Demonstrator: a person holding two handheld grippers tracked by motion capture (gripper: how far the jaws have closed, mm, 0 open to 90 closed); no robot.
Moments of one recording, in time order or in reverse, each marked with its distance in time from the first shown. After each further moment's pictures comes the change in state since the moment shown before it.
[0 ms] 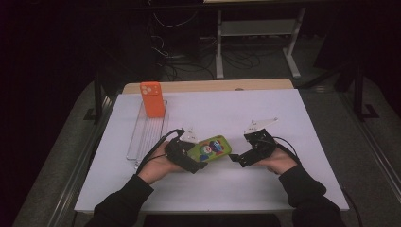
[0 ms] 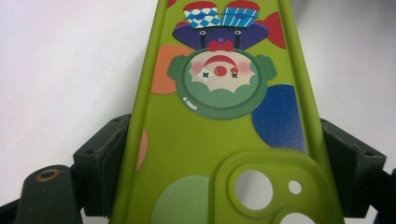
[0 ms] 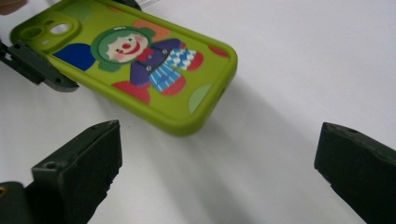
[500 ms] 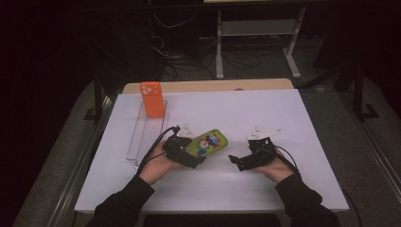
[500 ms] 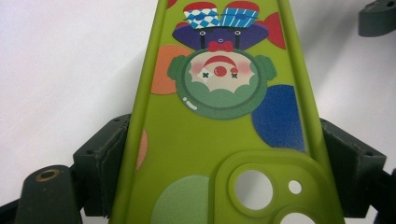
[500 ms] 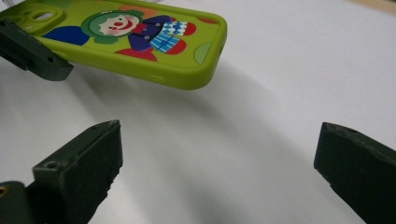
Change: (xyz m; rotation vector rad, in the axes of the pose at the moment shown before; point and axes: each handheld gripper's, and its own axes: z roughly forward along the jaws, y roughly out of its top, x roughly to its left) left arm 0.008 -0.001 -0.003 -0.012 0.055 -0.064; right arm 0.011 -0.019 0.005 -0.103 -0.113 0.023
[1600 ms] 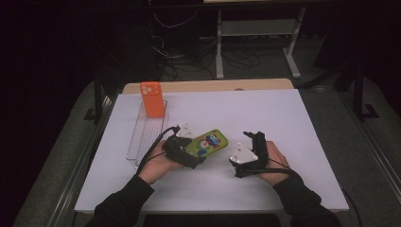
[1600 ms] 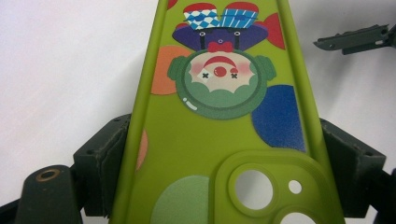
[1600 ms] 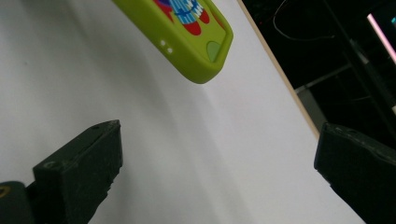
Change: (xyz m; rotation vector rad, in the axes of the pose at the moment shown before) left arm 0.000 0.000 -0.001 -0.007 -0.012 0.013; right arm 0.038 -0.008 0.011 0.022 -0.365 -0.622
